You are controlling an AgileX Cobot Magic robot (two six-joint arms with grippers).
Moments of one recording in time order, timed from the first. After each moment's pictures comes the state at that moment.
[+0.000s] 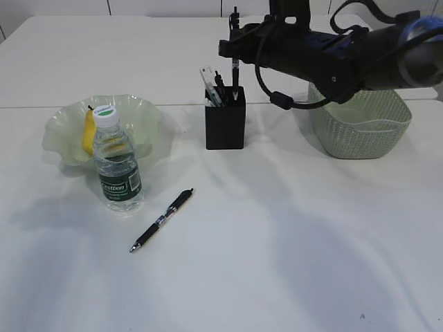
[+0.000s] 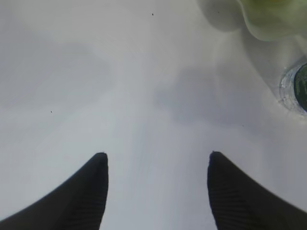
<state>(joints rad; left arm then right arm) 0.07 1.38 -0.90 -0.07 0.71 -0.14 0.32 2.06 -1.47 -0.27 -0.33 0.34</state>
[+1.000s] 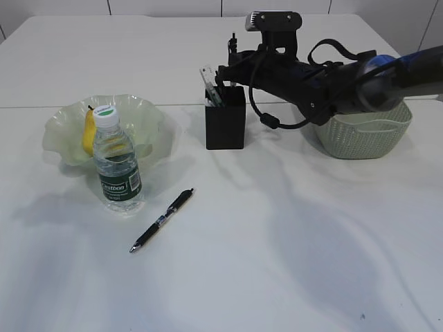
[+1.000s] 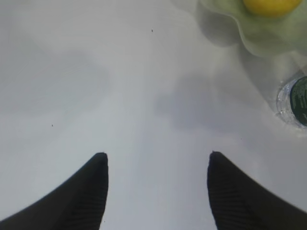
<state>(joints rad) 0.07 1.38 -0.90 -0.07 0.67 -0.14 0.29 2.27 -1.62 -0.27 -0.40 0.34</state>
